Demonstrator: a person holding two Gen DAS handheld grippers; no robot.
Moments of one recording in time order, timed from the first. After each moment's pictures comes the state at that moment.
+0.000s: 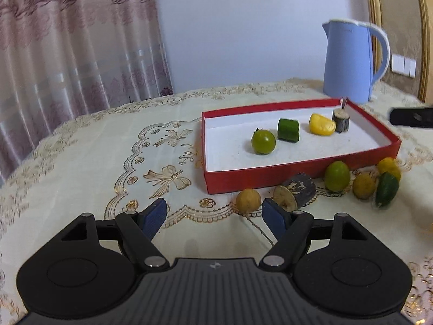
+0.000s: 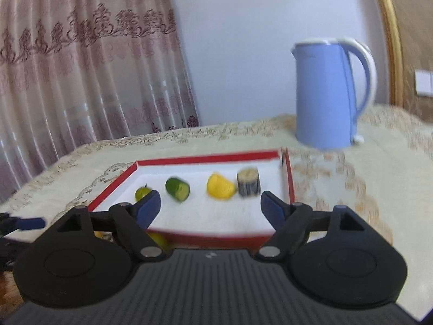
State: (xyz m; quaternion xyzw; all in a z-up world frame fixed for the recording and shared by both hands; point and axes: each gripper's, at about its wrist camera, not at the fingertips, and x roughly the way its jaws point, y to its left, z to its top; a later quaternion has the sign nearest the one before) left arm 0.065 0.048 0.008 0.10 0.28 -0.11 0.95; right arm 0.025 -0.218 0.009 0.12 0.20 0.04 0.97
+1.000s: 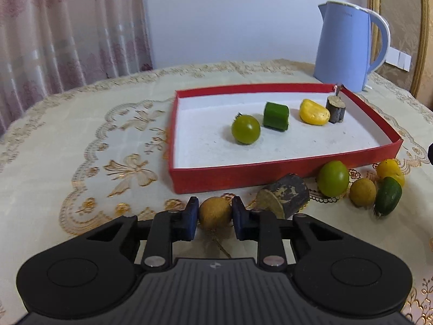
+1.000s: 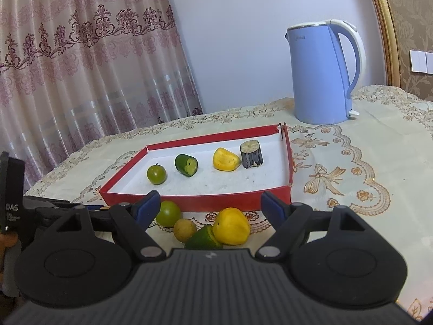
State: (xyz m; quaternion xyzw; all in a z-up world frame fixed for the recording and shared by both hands) left arm 0.098 0.034 -0.006 0.08 0.33 -0.14 0.93; right arm -0.010 -0.218 0.003 0.13 0.20 0.05 0.97
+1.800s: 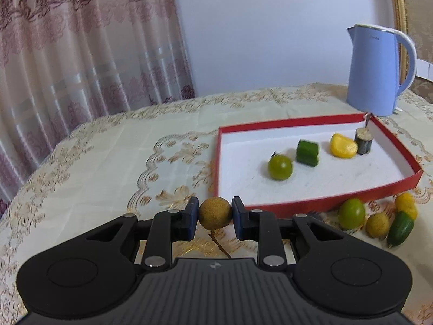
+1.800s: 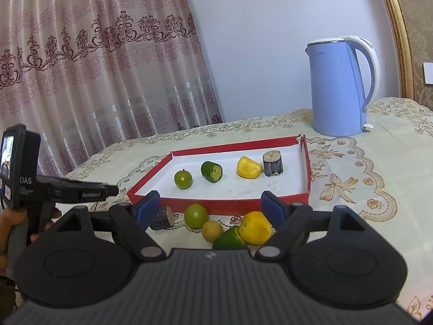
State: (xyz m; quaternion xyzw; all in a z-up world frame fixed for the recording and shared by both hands) left arm 0.090 0.028 0.039 0.10 0.29 -0.06 0.95; right arm -0.032 -0.207 0.019 0.12 0.19 0.09 0.97
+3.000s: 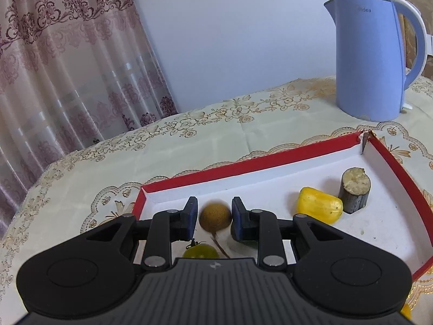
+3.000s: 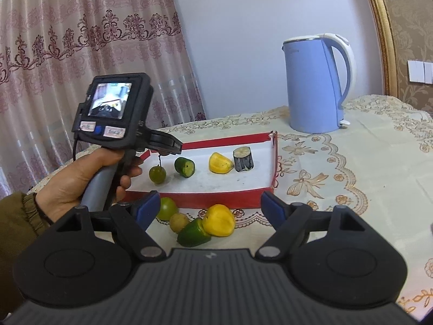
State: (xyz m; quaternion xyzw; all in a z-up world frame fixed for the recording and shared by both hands) left arm 0.198 -0.106 0.026 0.16 0.29 -0.06 0.94; right arm -0.044 -0.236 0.015 0.11 0.19 0.06 0.97
